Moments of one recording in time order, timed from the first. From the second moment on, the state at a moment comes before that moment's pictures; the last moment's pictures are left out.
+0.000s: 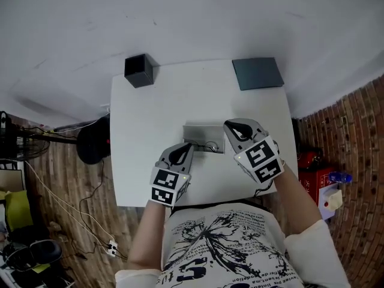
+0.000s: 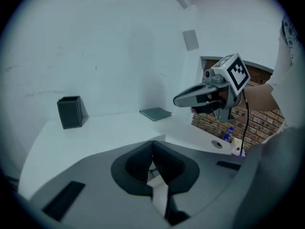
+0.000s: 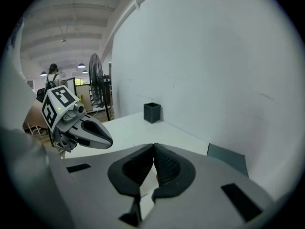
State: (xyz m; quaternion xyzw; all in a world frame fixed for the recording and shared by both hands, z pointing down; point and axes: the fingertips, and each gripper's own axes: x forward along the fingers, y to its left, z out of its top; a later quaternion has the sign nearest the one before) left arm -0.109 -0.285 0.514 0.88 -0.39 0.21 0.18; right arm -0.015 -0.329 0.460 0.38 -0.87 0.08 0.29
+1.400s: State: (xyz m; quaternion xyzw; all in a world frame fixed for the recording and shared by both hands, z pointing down) left arm -0.129 -0.252 0.300 0.89 -0.45 0.03 -0.02; right arm 0.018 -0.264 0.344 0.47 -0.88 0.00 0.06
